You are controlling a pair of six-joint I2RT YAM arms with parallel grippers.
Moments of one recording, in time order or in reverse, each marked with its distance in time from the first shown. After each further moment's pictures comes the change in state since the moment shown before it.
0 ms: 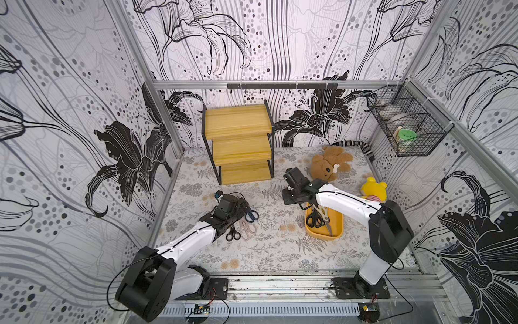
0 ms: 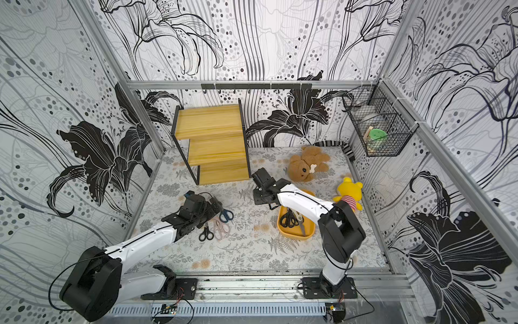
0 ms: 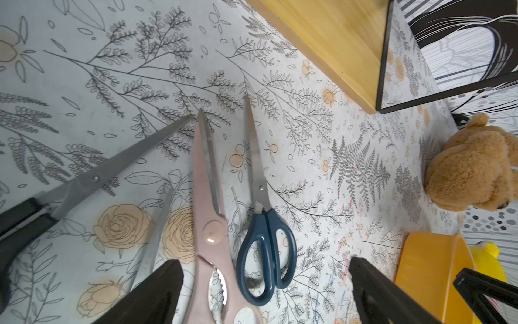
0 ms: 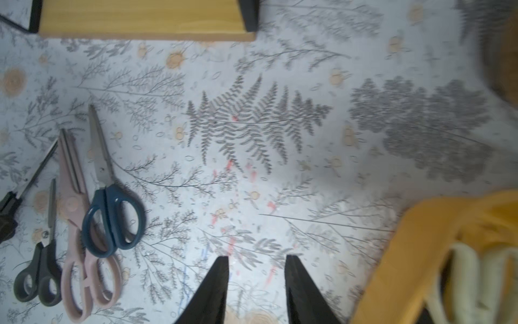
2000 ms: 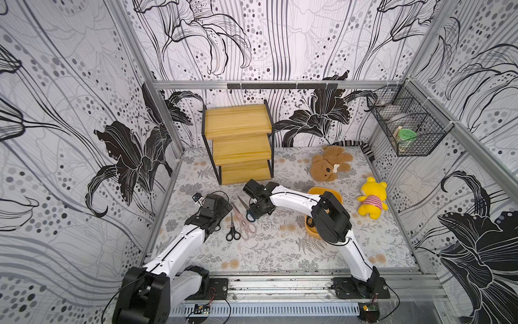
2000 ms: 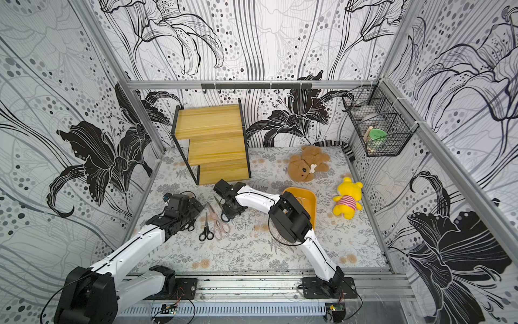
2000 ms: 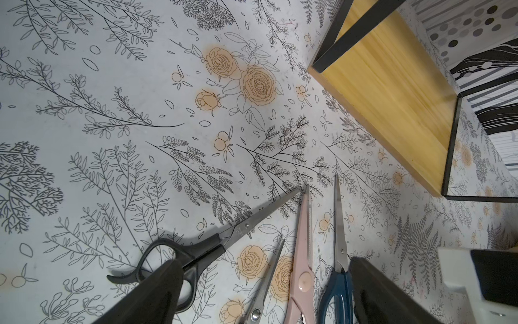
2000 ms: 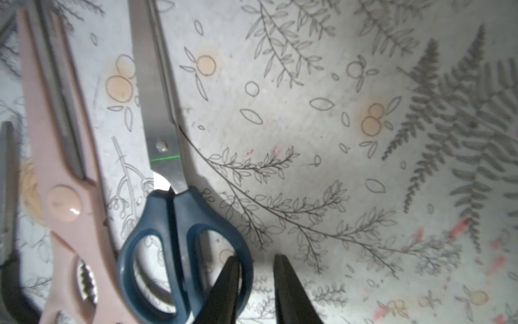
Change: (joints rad) left arm 0.196 -0.129 0.000 -0.184 -0.136 0.053; right arm 0.184 0.513 0.525 -0.259 -0.002 -0.076
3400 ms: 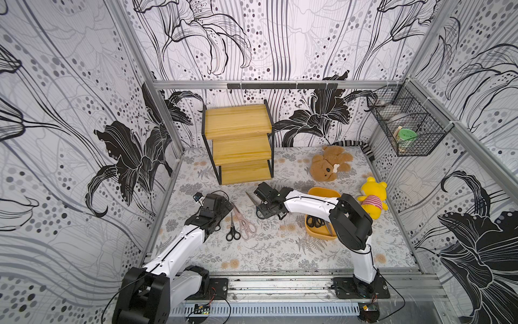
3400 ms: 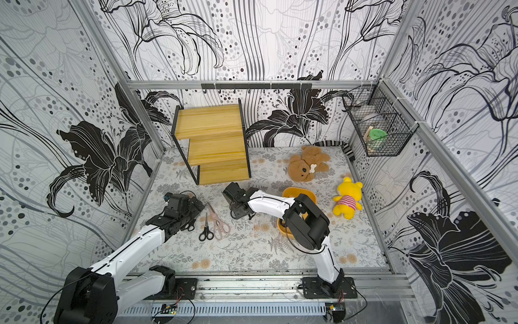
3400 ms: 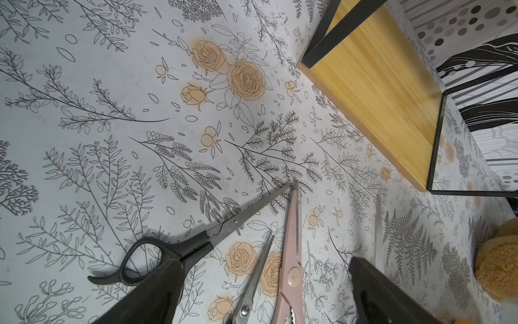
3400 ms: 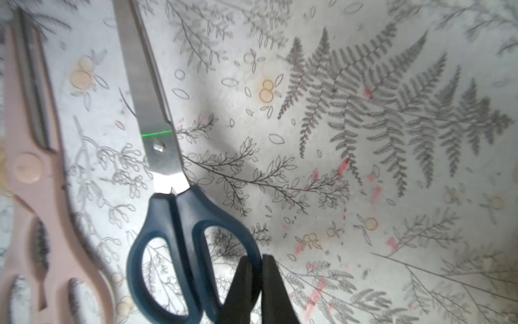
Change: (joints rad) left arm 0.000 -0.003 -0.002 0.026 0.046 -0.009; right arm -0.010 -0.269 -0.352 0.227 0.116 0.036
